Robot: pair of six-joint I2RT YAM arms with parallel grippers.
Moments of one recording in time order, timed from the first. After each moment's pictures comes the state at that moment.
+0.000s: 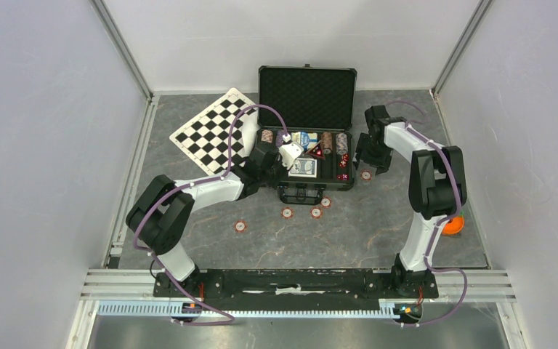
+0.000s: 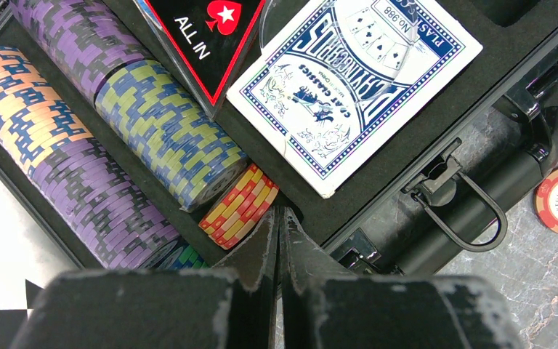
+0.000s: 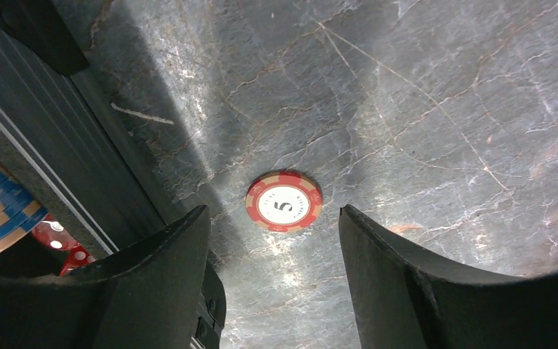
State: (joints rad) left arm -0.69 1.68 0.94 0.07 0.01 0.21; right arm 0.13 1.93 1.37 -0.75 0.11 0.46
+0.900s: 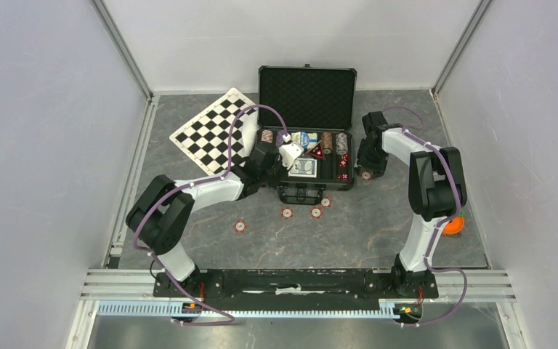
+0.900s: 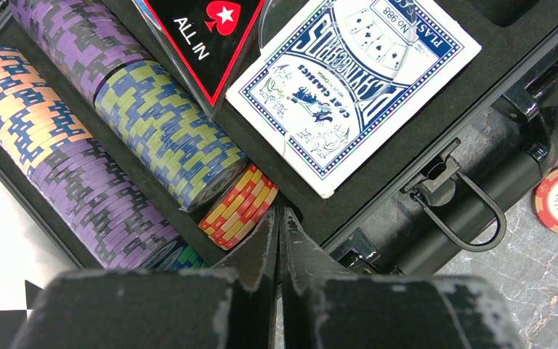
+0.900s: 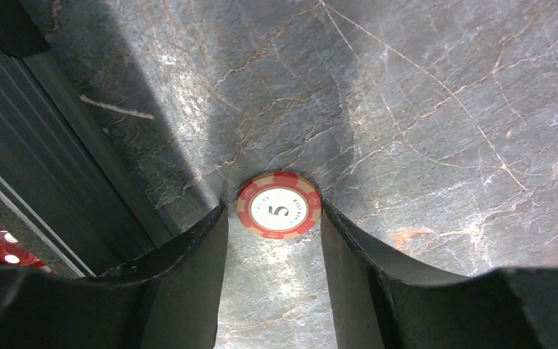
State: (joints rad) left arm -0.69 1.67 0.94 0.07 0.01 0.21; right arm 0.15 1.92 1.29 -0.68 0.14 0.47
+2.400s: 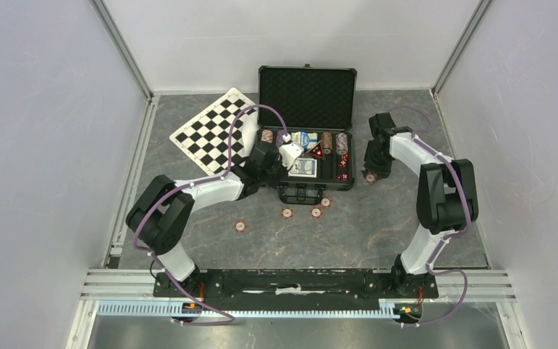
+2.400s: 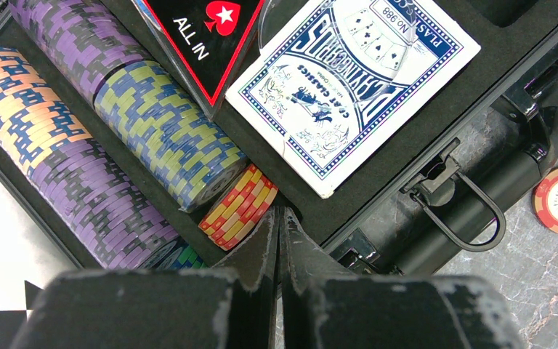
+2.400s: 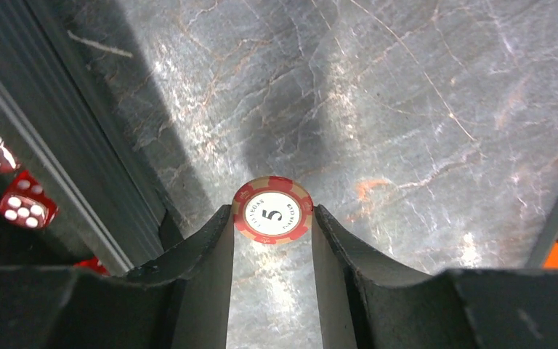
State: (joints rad) left arm -0.69 1.67 0.94 0.07 0.01 0.21; right arm 0.13 1.79 1.21 -0.70 0.14 0.43
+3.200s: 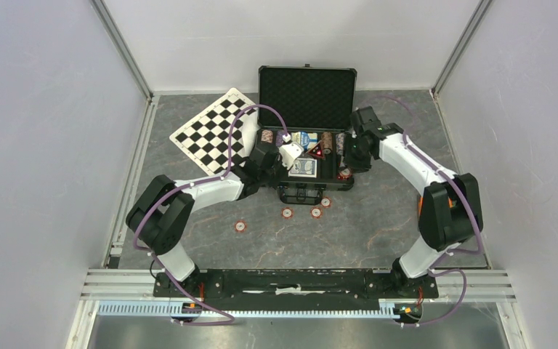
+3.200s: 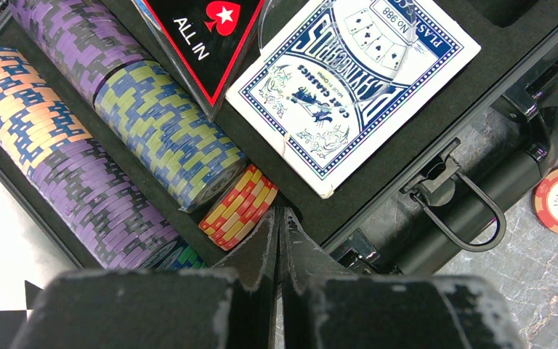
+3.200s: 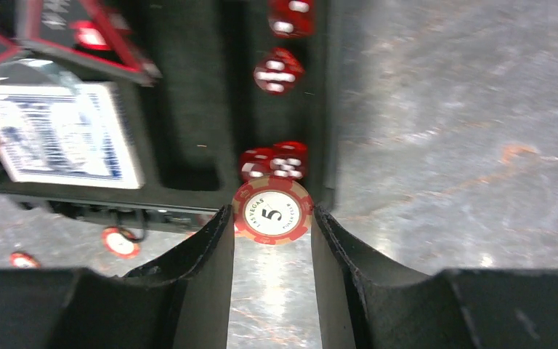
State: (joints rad) left arm -0.69 1.67 0.94 0.07 0.01 0.21; right arm 0.29 1.63 1.24 -0.75 -0.01 0.46
